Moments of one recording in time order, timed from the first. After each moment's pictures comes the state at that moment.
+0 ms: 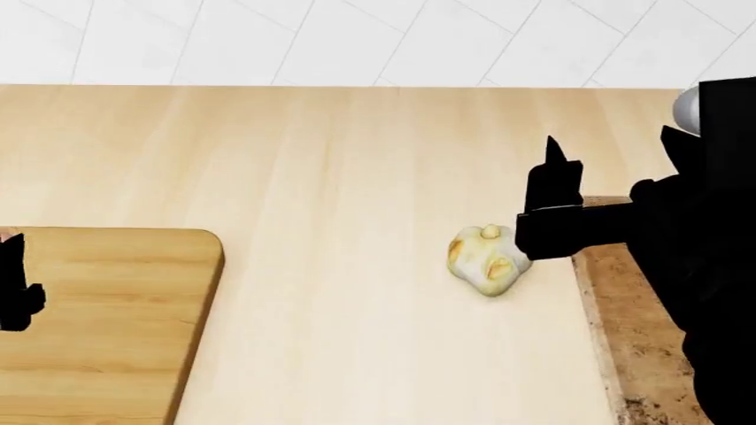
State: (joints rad) left arm -0.90 -0.97 0.57 0.28 -1.49 -0.79 -0.79; right arm 0.84 0.67 -0.11 -0.27 0.99 1.00 0.28
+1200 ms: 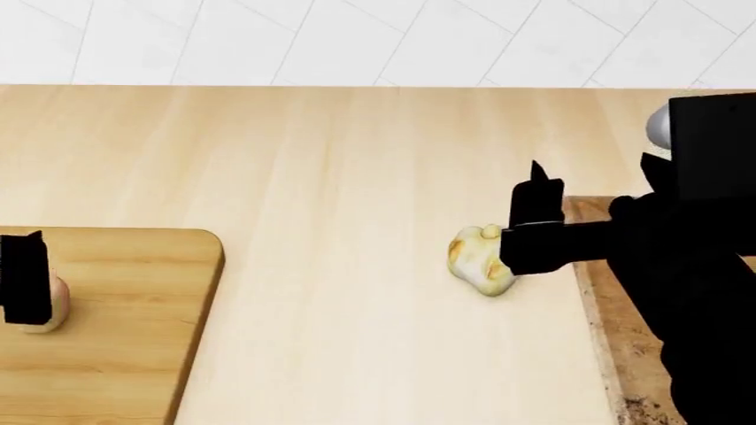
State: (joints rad) left arm -0.97 -0.94 0.60 0.23 -1.50 -0.84 -0.81; right arm 0.84 0.64 -0.14 -0.23 1.01 1.03 0.32
